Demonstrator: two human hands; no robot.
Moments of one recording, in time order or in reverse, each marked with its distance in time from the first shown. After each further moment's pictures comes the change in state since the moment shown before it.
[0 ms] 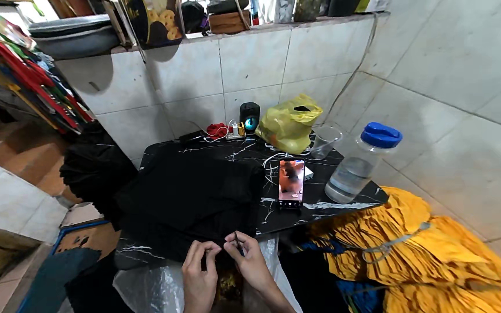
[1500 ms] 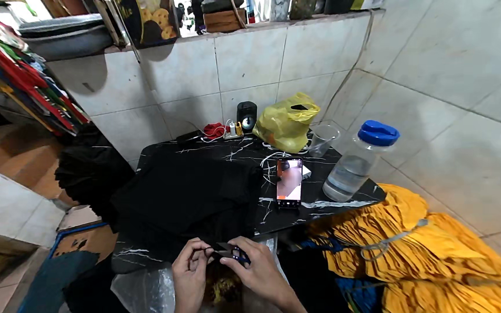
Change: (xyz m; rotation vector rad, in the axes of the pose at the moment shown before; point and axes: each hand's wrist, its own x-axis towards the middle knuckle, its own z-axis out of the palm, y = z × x) left_hand 0.009 0.000 -0.010 -0.484 -0.008 -0.175; right_hand -0.012 -0.015 -0.023 -0.719 -0.054 -0.312
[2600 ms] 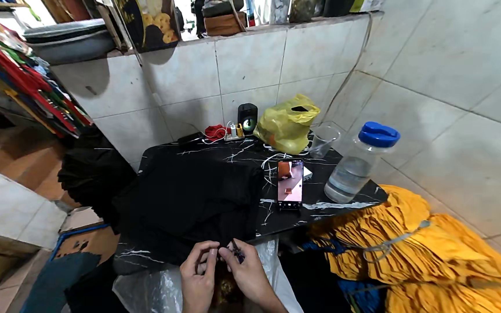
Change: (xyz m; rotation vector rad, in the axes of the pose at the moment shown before) left_hand -0.004 0.008 0.011 0.054 -0.033 0.011; right_hand 0.009 -0.019 0.027 0.536 0.023 0.368
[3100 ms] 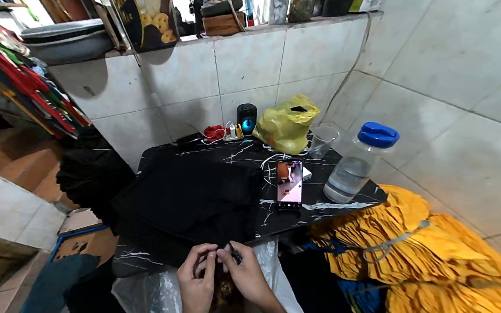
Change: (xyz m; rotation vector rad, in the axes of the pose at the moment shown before) left_hand 0.000 0.002 0.001 0.010 0.040 0.045; right_hand 0.003 0.006 0.002 0.012 -0.038 -0.058
